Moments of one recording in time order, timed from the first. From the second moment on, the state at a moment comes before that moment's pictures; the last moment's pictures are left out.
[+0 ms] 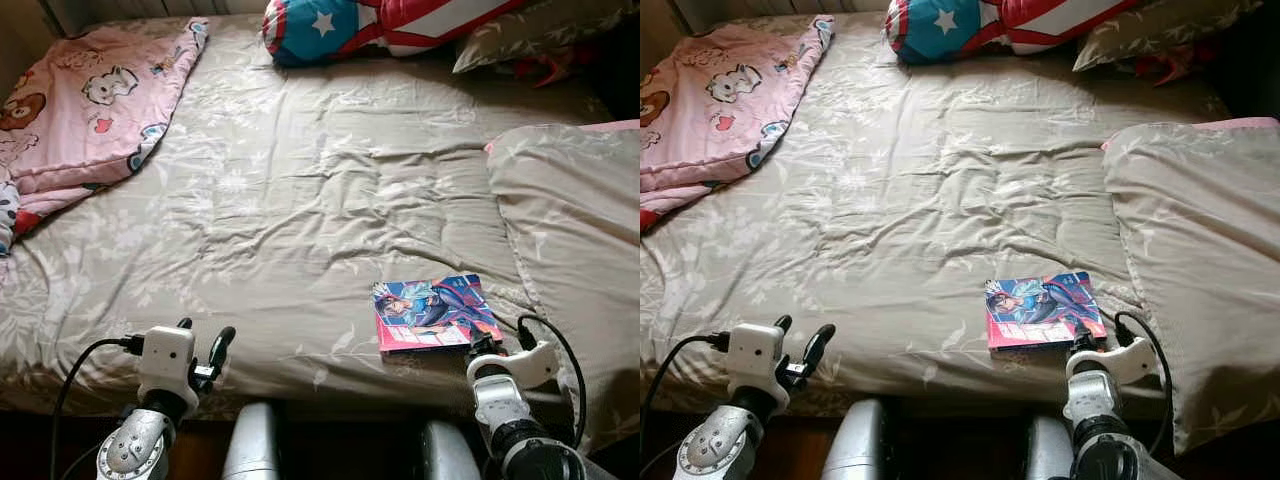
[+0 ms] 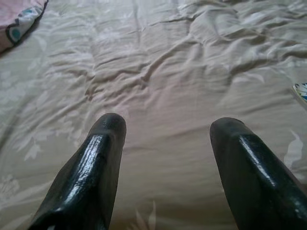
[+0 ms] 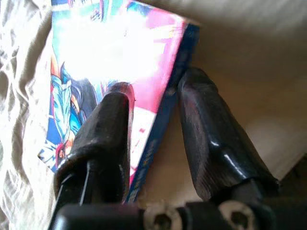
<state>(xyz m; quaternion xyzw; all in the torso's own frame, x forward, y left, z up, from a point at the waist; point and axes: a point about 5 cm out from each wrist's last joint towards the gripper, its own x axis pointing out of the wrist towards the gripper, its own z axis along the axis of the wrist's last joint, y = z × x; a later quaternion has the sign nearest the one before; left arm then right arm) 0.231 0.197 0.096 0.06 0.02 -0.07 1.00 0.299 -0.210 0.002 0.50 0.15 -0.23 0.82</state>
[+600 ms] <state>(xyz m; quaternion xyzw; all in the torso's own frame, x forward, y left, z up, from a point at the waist) 0.257 0.192 0.084 0.01 0.03 -0.03 1.00 0.287 -0.209 -0.007 0.41 0.17 -0.21 0.87</state>
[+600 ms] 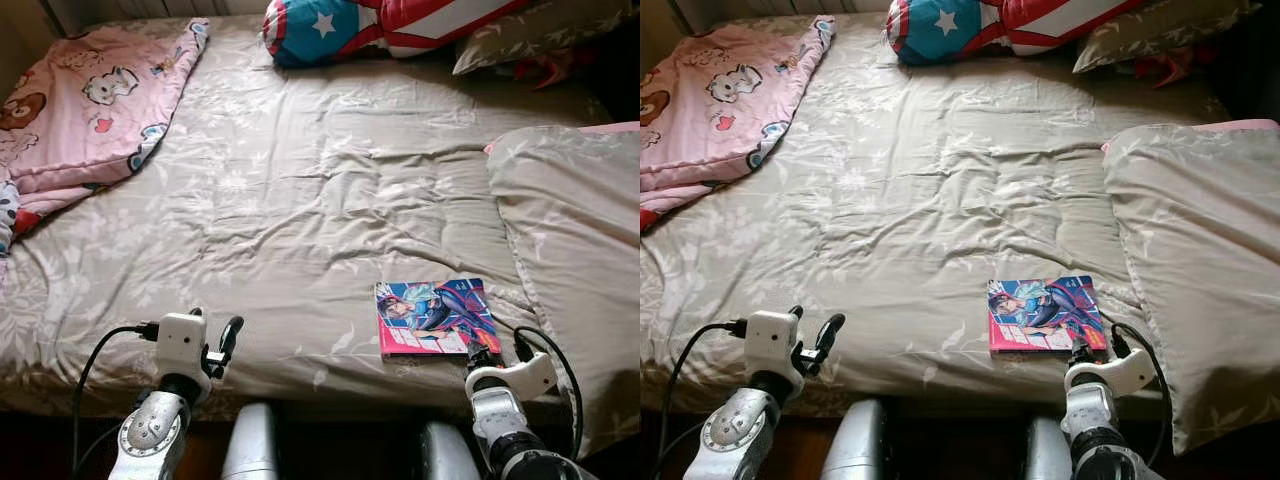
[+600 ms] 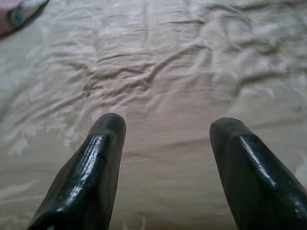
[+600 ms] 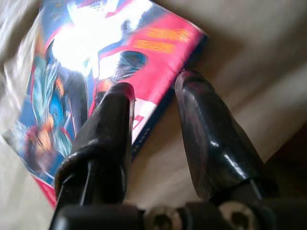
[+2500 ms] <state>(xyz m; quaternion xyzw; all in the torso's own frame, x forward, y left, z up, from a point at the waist) 0.204 0.197 -0.070 0.03 0.41 0.02 0.91 0.174 -0.185 -0.086 0.16 0.41 -0.11 0.89</state>
